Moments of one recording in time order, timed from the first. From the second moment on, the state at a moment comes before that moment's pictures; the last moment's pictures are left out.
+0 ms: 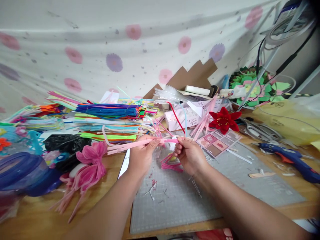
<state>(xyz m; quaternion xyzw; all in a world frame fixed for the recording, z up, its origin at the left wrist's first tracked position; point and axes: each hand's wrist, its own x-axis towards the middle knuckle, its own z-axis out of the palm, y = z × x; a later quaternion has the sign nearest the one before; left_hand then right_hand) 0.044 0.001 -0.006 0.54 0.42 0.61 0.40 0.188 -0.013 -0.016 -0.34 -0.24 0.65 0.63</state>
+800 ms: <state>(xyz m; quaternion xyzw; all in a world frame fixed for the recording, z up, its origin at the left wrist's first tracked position) 0.037 0.004 0.009 0.62 0.40 0.56 0.37 0.211 -0.007 -0.013 -0.45 -0.70 0.10 0.55</state>
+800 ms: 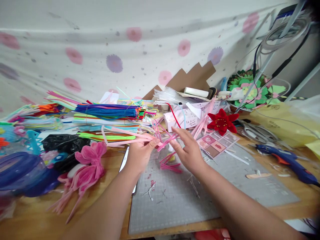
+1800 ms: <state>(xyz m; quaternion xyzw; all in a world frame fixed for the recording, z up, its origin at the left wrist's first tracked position) 0.043 -0.001 0.005 0.50 0.39 0.59 0.50 0.183 -0.021 -0.021 -0.46 -0.74 0.07 0.48</state>
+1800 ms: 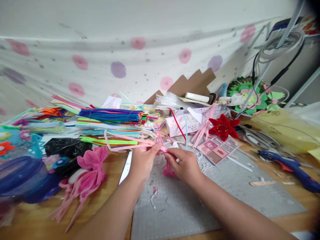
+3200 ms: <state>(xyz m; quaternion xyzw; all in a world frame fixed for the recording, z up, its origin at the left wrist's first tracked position) 0.040 0.005 0.002 0.57 0.42 0.50 0.50 0.222 -0.002 -0.001 -0.48 -0.72 0.21 0.45</state>
